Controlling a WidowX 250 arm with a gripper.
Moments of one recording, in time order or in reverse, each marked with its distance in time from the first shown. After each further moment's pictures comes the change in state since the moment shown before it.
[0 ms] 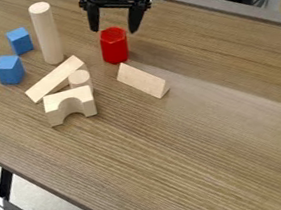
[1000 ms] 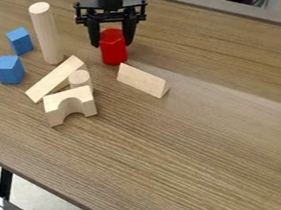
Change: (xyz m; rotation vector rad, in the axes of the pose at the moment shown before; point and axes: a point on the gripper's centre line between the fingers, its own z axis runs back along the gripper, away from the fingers) arm -0.013 0.004 -0.012 -0.043 0.112 0.028
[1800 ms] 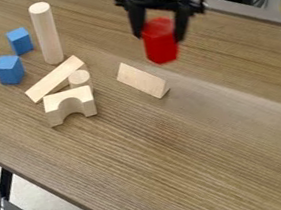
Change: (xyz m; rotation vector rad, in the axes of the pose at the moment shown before) arm -0.100 -0.061 0.075 -0.125 -0.096 -0.430
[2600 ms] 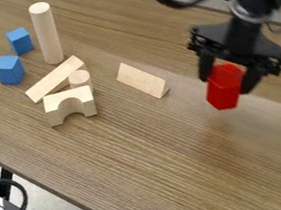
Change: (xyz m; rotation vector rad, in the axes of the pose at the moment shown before) arm -0.033 -0.087 -0.035 0.066 -0.100 -0.151
